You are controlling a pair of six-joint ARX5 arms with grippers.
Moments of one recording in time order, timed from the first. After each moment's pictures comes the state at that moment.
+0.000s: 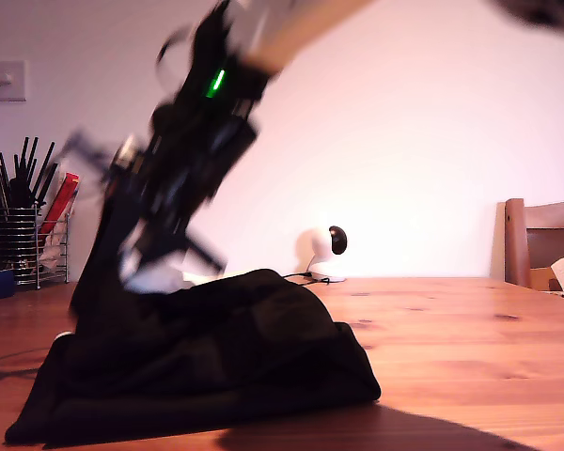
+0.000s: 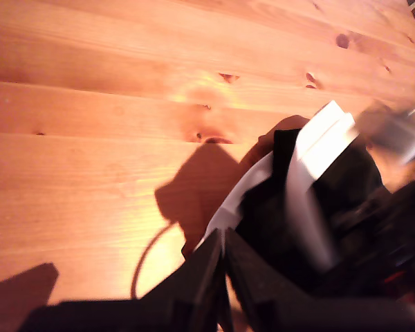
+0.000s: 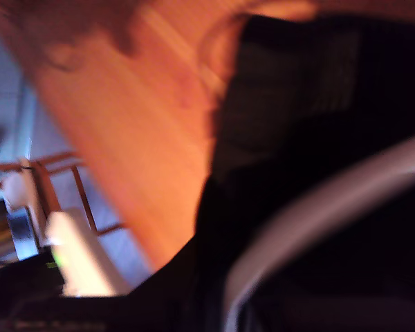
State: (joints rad) left arm 0.15 1.30 0.87 -0.41 0.58 -0.13; right arm 0.77 2.59 2.42 -1.16 -0.67 0.22
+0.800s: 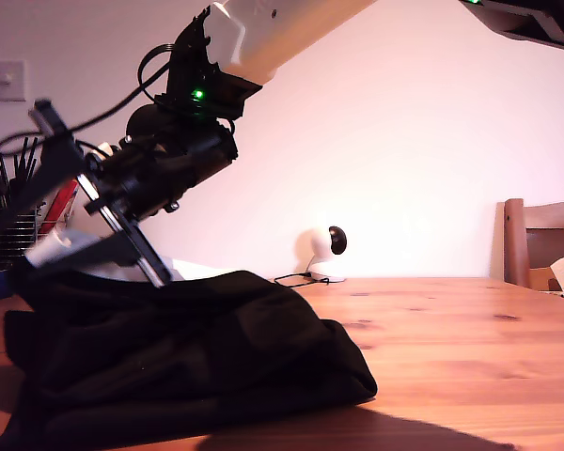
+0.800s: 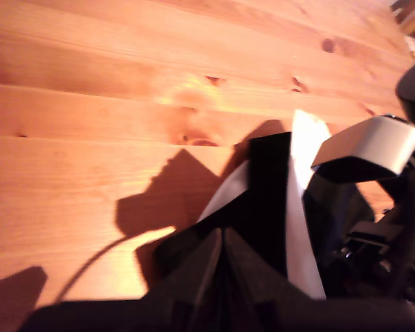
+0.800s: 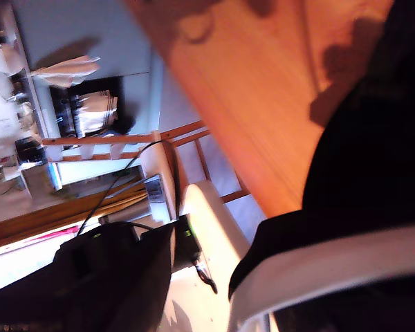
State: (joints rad) left arm 0.15 1.30 0.87 -0.40 0.63 -0.15; right arm 0.79 2.59 2.42 -1.07 -1.01 0.40
